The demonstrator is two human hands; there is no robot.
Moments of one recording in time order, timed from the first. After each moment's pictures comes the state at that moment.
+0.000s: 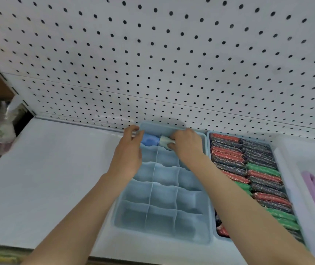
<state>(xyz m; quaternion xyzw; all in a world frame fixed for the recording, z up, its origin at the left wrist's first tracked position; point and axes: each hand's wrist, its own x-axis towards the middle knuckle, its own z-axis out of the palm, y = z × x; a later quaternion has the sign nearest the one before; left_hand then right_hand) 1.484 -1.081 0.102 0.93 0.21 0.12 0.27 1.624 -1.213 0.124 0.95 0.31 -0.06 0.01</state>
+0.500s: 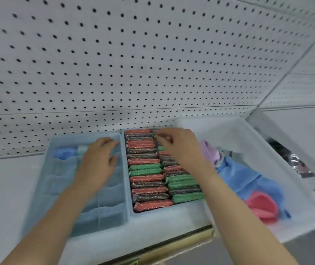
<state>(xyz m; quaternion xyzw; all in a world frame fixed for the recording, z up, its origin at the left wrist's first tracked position) 1.525 -1.209 0.148 0.95 0.05 0.12 0.27 1.597 -1.431 0.225 0.95 0.22 0.03 -0.24</state>
